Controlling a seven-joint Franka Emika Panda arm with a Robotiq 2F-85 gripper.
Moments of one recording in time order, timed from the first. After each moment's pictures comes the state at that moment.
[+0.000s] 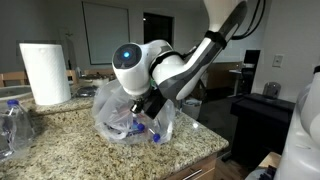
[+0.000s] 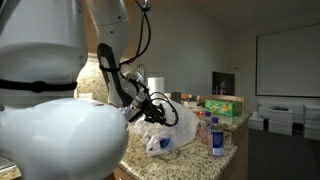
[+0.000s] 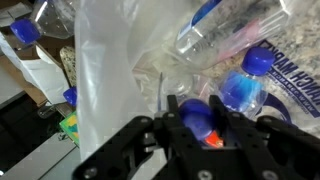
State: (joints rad) arm 0.21 -0.04 0.32 -2.46 -1.26 2.34 1.15
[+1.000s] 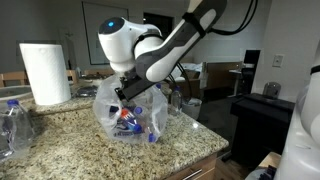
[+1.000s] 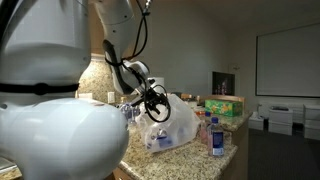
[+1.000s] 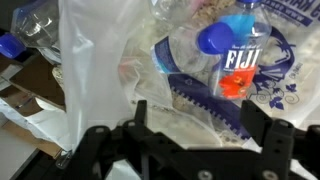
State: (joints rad) arm 0.21 0.01 0.28 -2.25 -0.97 2.33 1.15
